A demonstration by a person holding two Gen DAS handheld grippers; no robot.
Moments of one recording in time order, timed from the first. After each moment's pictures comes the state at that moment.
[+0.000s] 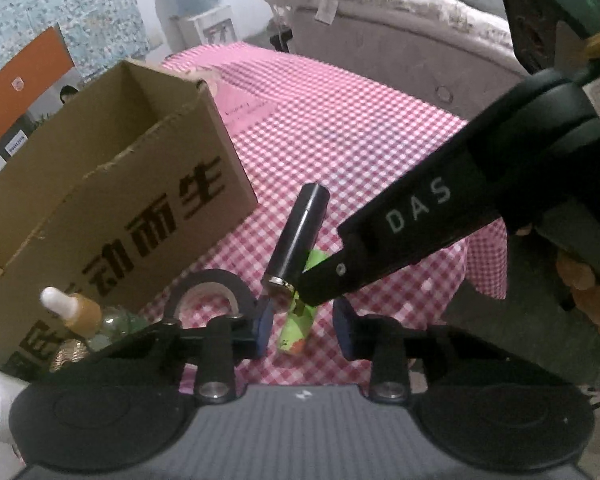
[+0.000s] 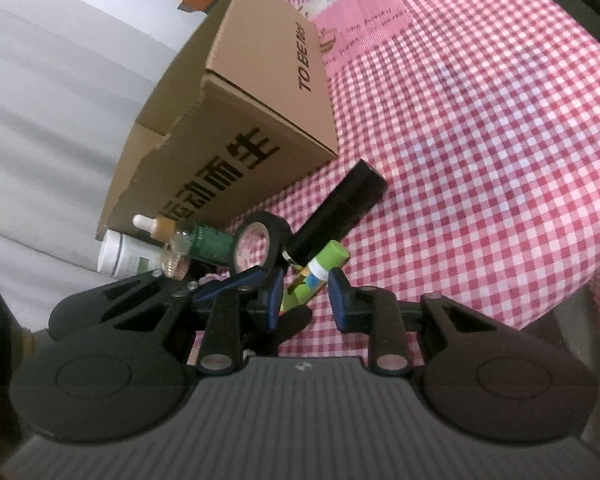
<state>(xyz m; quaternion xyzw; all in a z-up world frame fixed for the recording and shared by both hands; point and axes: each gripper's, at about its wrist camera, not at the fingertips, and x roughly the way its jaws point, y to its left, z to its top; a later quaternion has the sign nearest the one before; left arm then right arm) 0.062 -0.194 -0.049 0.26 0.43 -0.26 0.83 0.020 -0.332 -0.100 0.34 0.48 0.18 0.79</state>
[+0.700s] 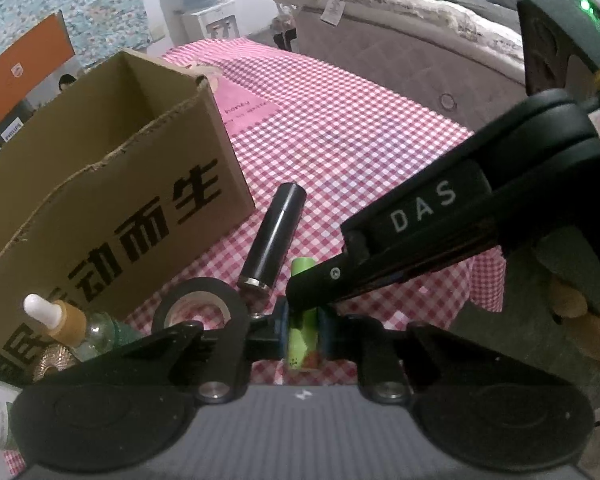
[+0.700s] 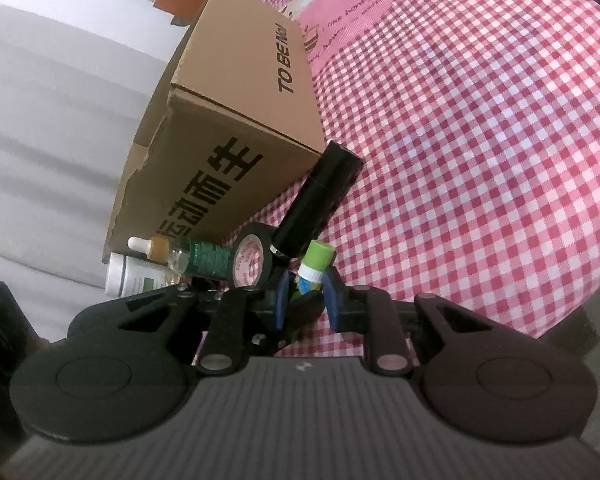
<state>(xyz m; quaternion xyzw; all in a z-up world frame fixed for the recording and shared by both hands) 0.072 -0.194 -0.046 0.23 0.43 -0.26 0.83 0.027 -0.350 -0.120 0.40 0.46 0.18 0.77</state>
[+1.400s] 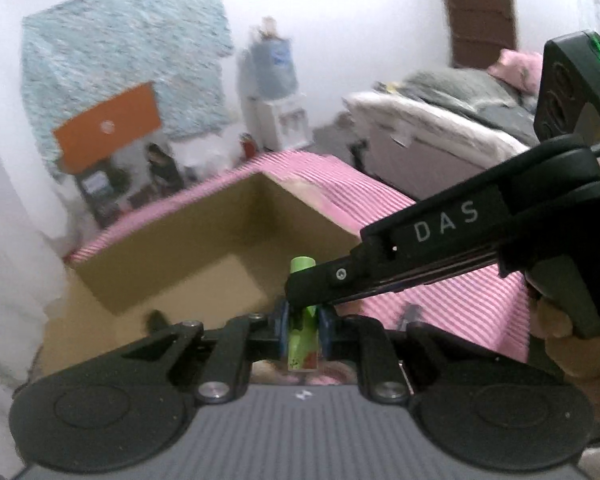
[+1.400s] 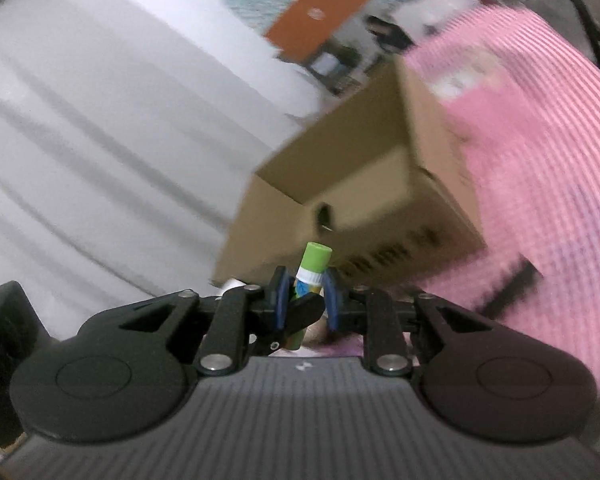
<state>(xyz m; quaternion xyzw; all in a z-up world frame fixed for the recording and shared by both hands) 0.050 -0.113 0.076 0.18 0.30 -0.20 0.92 0.022 -0.276 0.013 0.33 0.34 0.27 0.84</state>
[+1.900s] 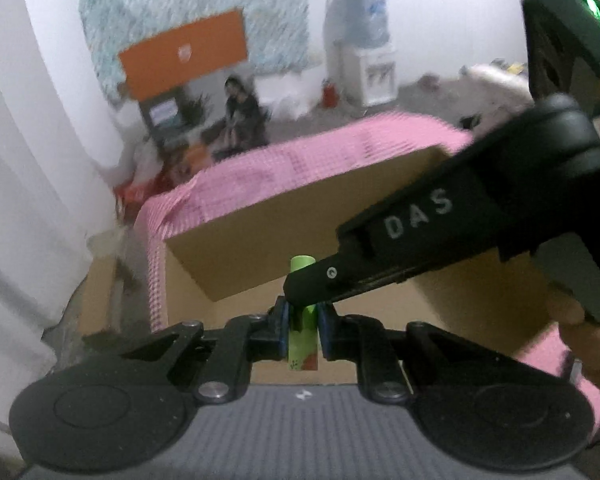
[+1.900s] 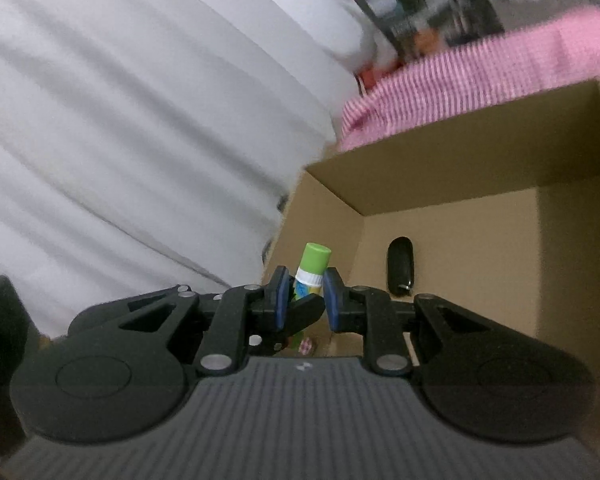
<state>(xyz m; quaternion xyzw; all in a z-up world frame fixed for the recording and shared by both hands) 0.199 -0.027 0.069 0.14 0.40 -0.10 0.90 0.221 -0.152 0.033 0.27 0.46 0.32 0.78</state>
